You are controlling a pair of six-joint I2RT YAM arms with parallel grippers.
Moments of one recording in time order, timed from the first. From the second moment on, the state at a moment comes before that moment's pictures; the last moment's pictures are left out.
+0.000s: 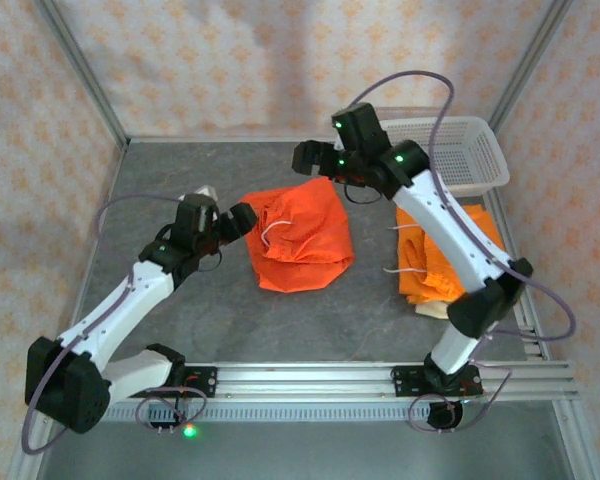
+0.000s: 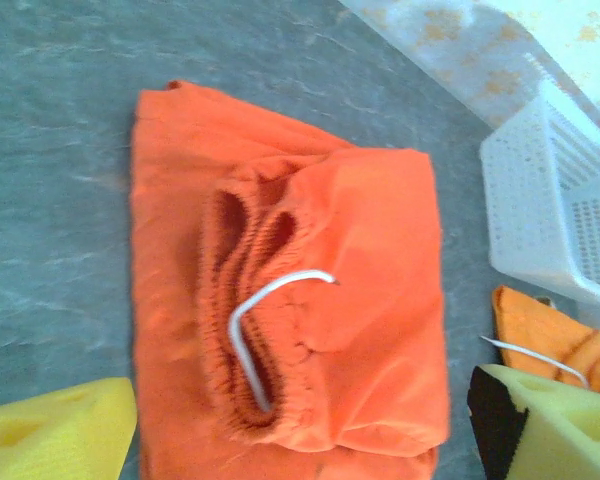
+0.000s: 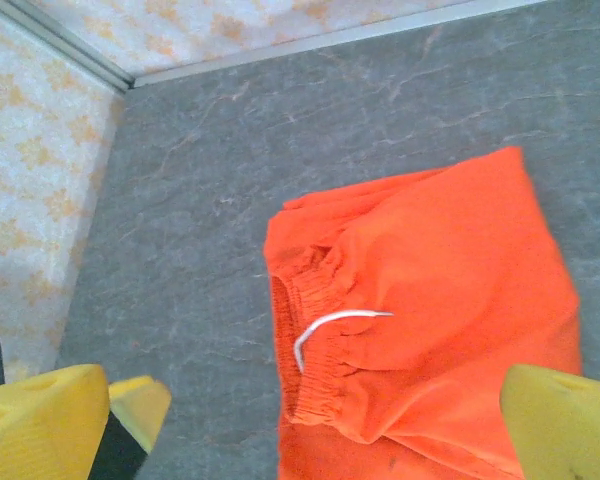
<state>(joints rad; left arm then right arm) -0.34 1.15 0.85 -0.34 0.03 -0.83 0.61 1.66 1.88 -0.94 -0.02 0.62</state>
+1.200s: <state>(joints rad) -0.39 1.75 1.17 -0.39 0.15 -0.81 0.49 1.44 1.31 -0.80 0.01 0.67</state>
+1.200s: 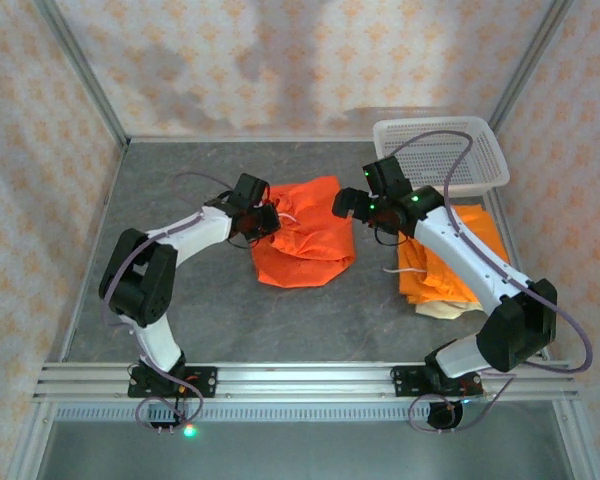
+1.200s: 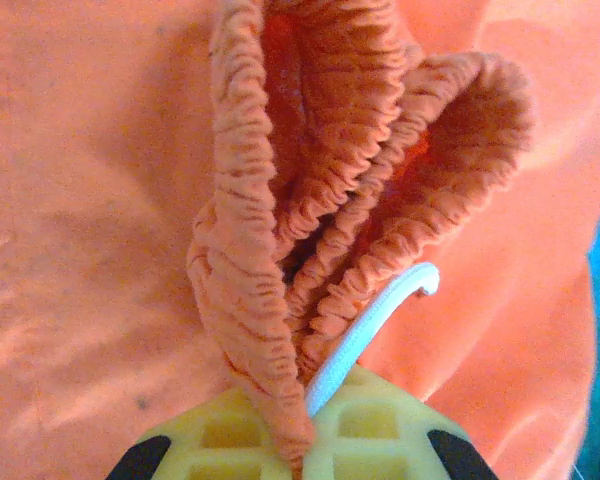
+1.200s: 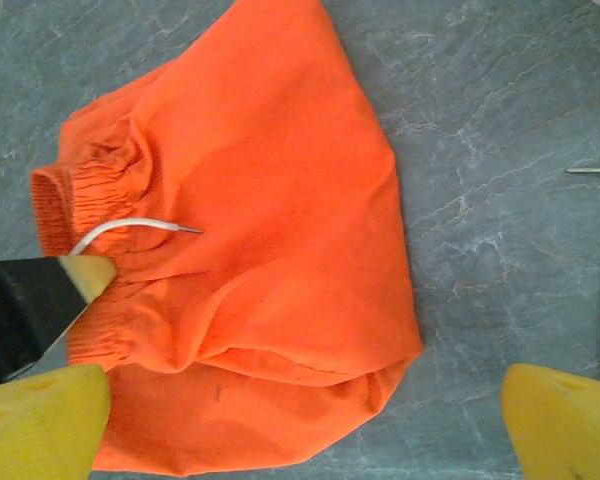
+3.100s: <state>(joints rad) -0.16 1.75 1.02 -0.14 0.41 -0.95 0.59 1.85 0.98 0.15 -0.40 1.42</state>
